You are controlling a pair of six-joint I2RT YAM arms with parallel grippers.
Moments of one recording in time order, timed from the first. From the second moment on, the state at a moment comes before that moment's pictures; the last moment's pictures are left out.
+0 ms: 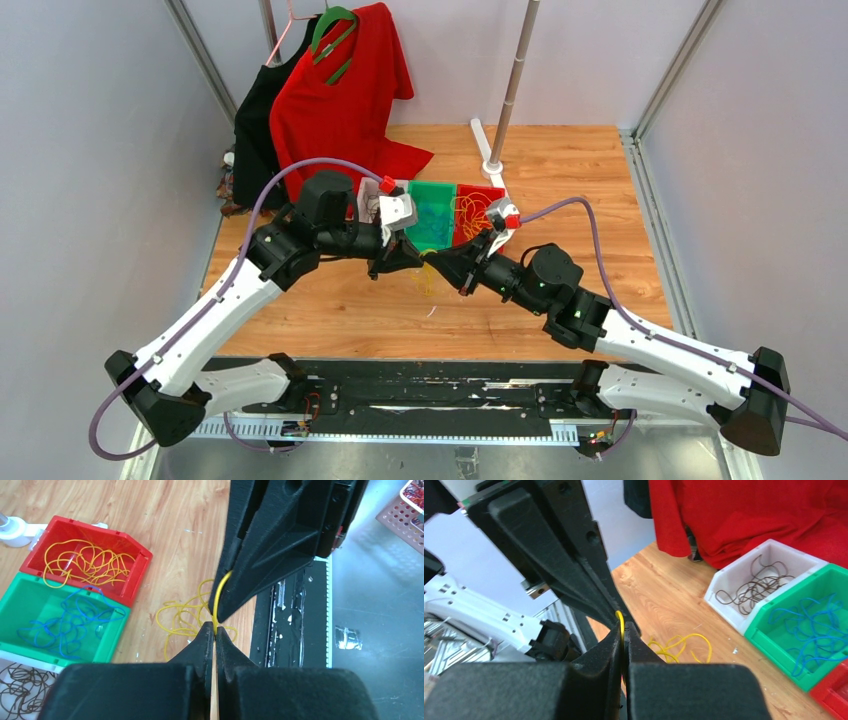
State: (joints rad) left arm -0.67 1.10 1.20 -0.61 0.71 0.26; right arm 1.04 0.92 0.72 0.29 -0.02 0.38
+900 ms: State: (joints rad) left arm -0.67 1.20 1.48 -0.83 0.86 0.37; right arm 1.04 1.09 0.62 0.55 0.22 0.45
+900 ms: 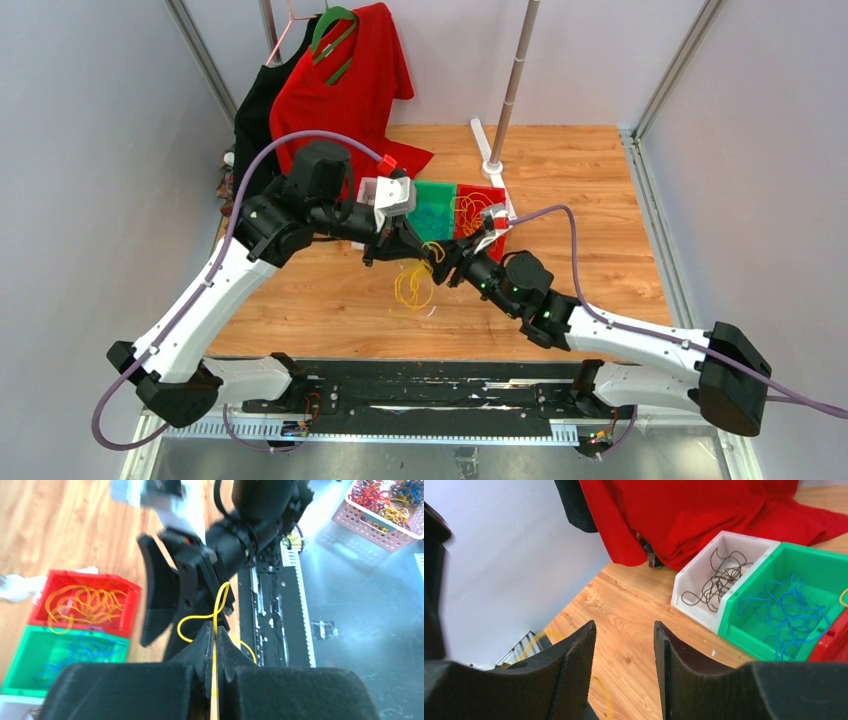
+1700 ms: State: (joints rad) left arm -0.67 1.24 1.56 -0.87 0.70 0.35; right arm 1.05 0.84 0.65 0.42 0.19 0.24
